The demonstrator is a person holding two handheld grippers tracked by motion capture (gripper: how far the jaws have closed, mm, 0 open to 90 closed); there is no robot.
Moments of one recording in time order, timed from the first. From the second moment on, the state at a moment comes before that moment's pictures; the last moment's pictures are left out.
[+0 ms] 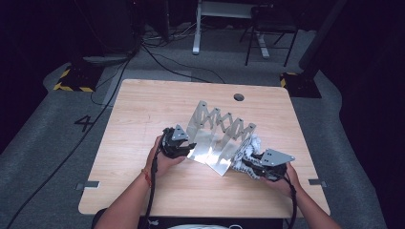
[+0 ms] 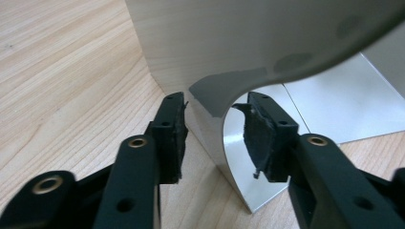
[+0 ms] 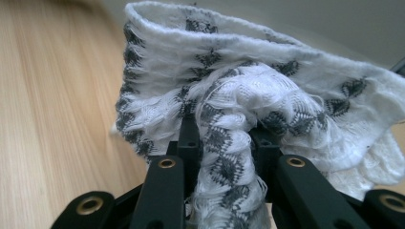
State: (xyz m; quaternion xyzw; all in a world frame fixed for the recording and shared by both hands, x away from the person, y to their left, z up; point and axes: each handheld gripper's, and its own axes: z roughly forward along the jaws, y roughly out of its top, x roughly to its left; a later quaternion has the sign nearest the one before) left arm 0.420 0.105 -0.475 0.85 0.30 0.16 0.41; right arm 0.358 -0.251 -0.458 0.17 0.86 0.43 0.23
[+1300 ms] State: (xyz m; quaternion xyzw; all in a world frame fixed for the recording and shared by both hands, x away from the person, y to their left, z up) left arm 0.385 0.136 -0.433 0.78 0.34 0.25 0.46; right arm 0.388 -0.297 -0.452 0.29 0.80 0.43 0.30
